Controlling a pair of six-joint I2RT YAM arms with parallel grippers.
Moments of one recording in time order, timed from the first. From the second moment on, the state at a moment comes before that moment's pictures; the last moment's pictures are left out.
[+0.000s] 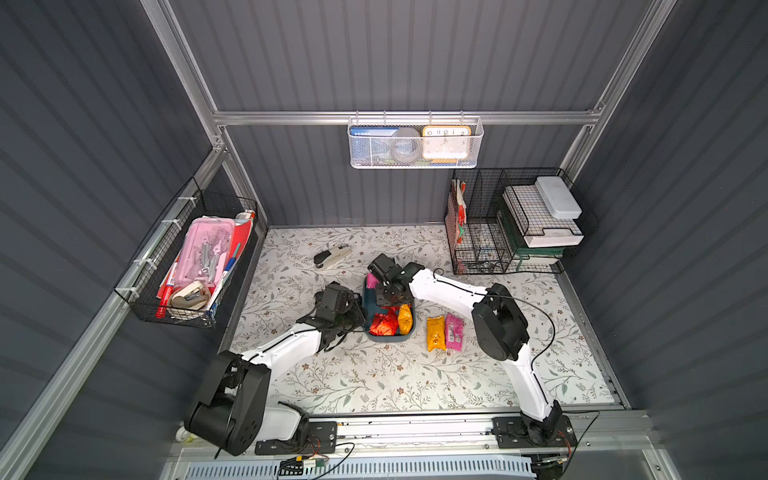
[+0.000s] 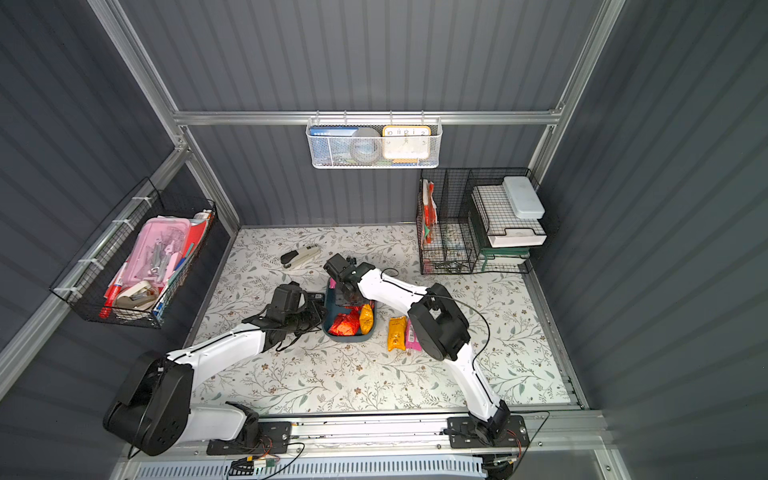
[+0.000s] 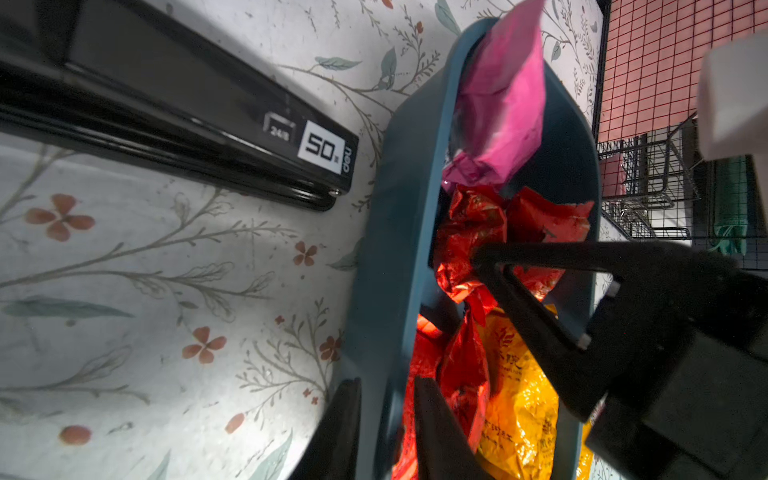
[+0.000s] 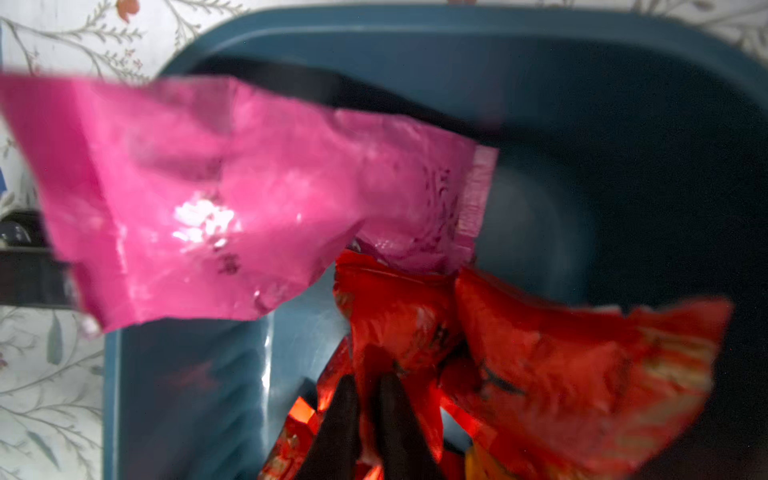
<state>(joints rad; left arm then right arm) -0.42 1.38 0.63 -0.07 0.19 -0.79 0.82 2.25 1.85 -0.74 0.11 0.71</state>
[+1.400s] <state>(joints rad) -0.42 1.41 0.63 -0.06 0.20 -0.79 0.81 1.57 1.30 -0.61 -0.03 0.74</state>
